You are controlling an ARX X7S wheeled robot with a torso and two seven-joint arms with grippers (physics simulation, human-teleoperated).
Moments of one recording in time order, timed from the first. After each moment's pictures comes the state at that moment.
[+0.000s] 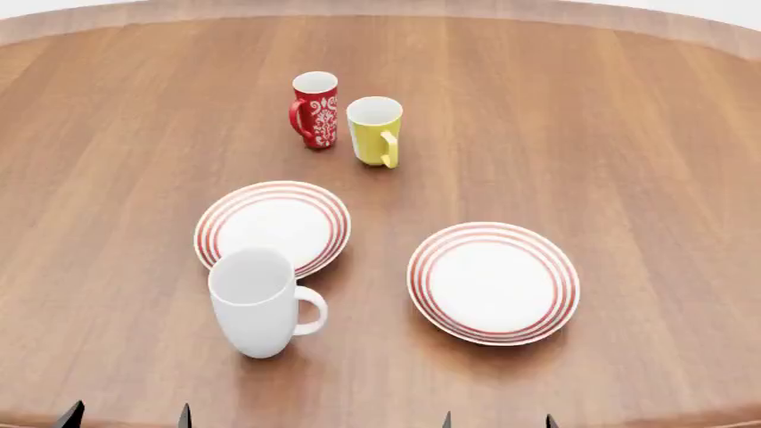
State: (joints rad) left arm 0.00 0.00 0.00 0.00 0.00 0.00 0.00; right arm 0.00 0.00 0.00 0.00 0.00 0.00 0.00
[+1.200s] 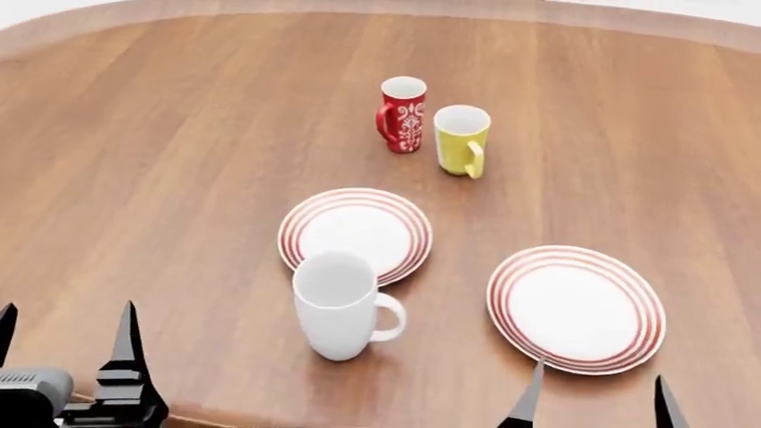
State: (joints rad) left arm -0.10 -0.12 0.02 0.35 -0.16 -0.28 -0.10; right arm -0.04 0.12 0.03 -0.29 0.12 0.06 0.17
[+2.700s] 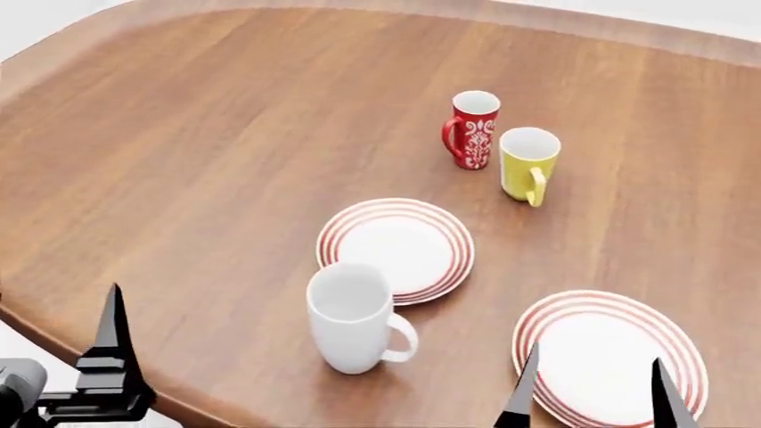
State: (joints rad) left arm -0.11 -0.19 0.04 0.42 -0.25 -0.30 -0.16; right arm -0.04 0.18 -0.02 -0.29 0.20 -0.06 0.19
